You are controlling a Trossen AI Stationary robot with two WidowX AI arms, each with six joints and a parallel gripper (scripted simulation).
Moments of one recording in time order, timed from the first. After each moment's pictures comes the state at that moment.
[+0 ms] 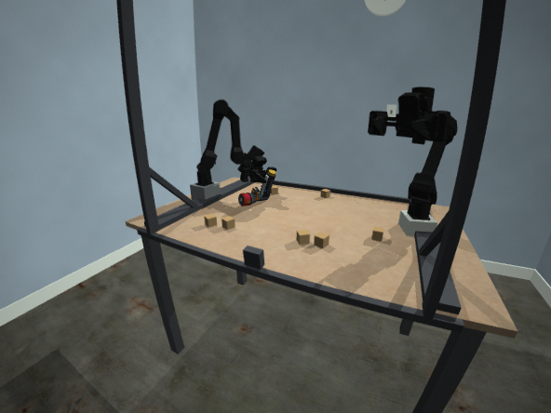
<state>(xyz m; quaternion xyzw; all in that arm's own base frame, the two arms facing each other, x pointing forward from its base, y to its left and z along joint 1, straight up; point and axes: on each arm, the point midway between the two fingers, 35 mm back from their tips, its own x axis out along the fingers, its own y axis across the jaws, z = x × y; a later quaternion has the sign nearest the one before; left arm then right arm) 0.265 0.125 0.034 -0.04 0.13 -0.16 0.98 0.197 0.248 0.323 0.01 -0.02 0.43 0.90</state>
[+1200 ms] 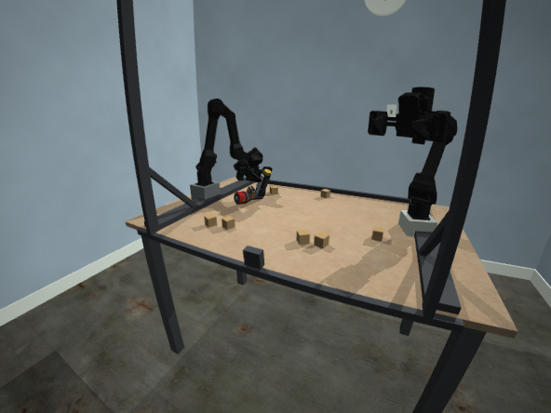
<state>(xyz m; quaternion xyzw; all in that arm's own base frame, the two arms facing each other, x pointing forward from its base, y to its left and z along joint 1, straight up) 0.236 0.131 0.032 -0.05 0.14 -0.16 0.98 0.197 0.248 0.323 0.01 -0.02 0.43 0.90</state>
